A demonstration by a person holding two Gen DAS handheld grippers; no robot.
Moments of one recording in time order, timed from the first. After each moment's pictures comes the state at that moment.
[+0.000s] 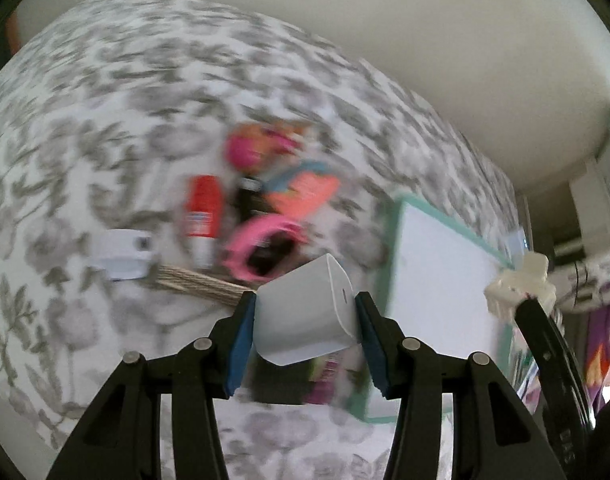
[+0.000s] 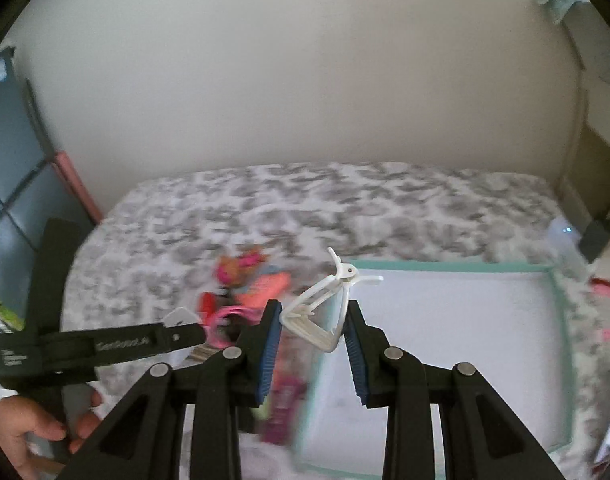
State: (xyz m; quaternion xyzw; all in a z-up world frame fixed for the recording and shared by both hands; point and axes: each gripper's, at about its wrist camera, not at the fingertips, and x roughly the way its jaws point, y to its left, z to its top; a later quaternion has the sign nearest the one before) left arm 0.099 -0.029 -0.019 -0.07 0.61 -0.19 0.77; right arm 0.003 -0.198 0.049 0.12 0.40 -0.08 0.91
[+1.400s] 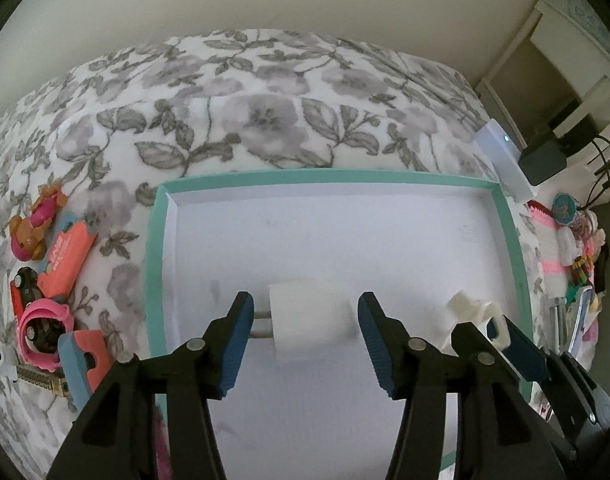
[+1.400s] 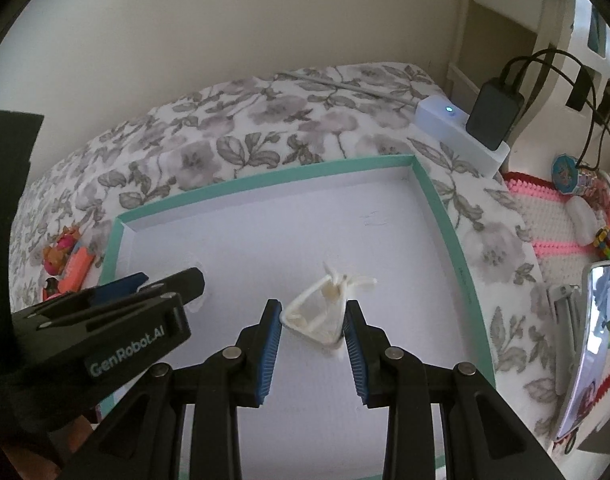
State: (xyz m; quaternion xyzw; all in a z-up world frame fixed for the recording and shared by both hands) left arm 0.073 -0.225 -0.059 0.10 0.58 -0.27 0.76; right arm -0.023 -0.332 -0.038 0.19 0.50 -0.22 0.81
